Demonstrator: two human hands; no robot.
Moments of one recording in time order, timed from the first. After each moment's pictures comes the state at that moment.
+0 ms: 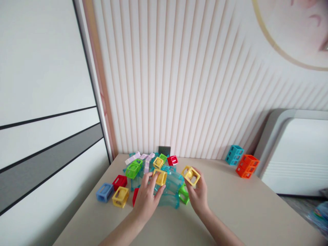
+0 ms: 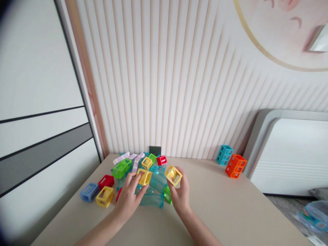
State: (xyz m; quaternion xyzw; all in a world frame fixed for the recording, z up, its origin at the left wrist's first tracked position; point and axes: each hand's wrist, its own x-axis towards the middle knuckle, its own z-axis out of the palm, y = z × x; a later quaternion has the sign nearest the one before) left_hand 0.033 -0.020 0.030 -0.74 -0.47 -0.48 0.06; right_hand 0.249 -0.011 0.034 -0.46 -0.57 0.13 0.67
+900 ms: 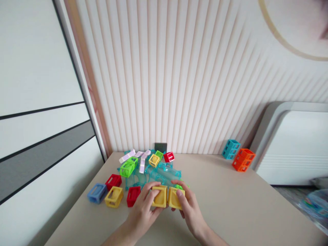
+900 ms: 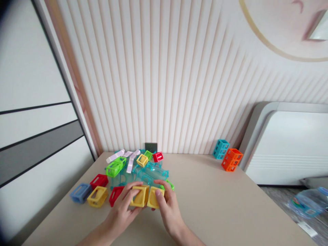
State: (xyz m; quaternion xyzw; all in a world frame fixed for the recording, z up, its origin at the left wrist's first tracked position) left_hand 0.033 -0.049 0.029 -0.80 -0.35 -0.48 -0.01; right_hand 0.223 -0.068 0.050 -0.47 -0.50 0.51 0.52
